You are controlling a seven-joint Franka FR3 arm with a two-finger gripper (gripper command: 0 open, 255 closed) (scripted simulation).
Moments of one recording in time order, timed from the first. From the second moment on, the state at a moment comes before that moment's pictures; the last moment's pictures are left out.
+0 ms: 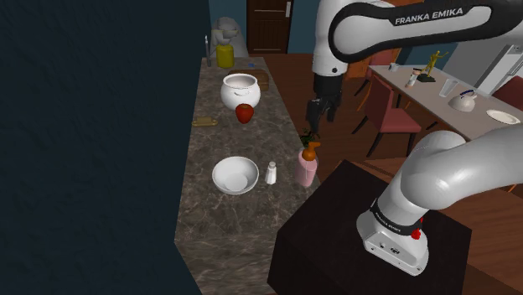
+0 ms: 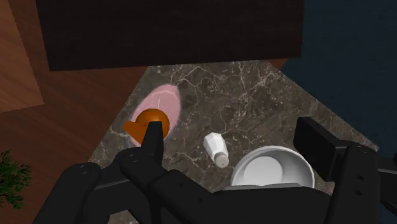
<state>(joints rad) 0.01 -0.69 0.04 -2.58 0.07 1.72 0.06</state>
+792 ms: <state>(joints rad) 0.02 -0.31 0.08 -2.68 0.14 2.29 0.09</state>
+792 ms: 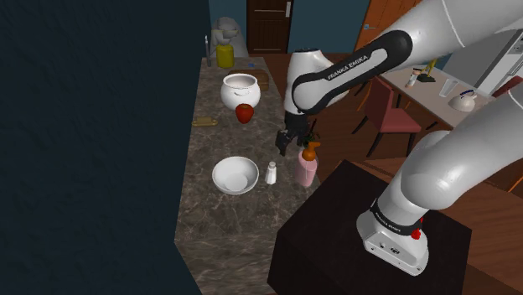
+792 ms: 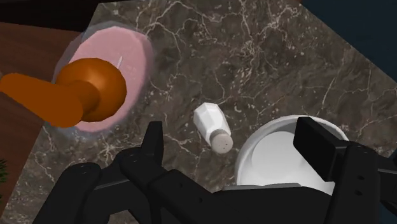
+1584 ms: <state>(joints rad) 0.03 0.09 0.10 -2.60 0.21 2.68 0.08</state>
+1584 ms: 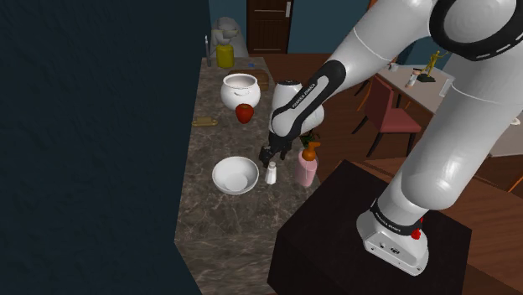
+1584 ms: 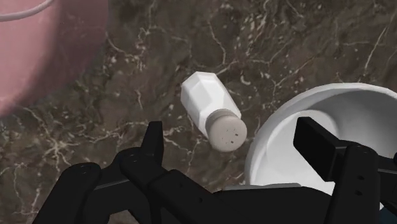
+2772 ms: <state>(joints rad) 0.03 0.13 0.10 -2.60 0.21 2.72 0.08</state>
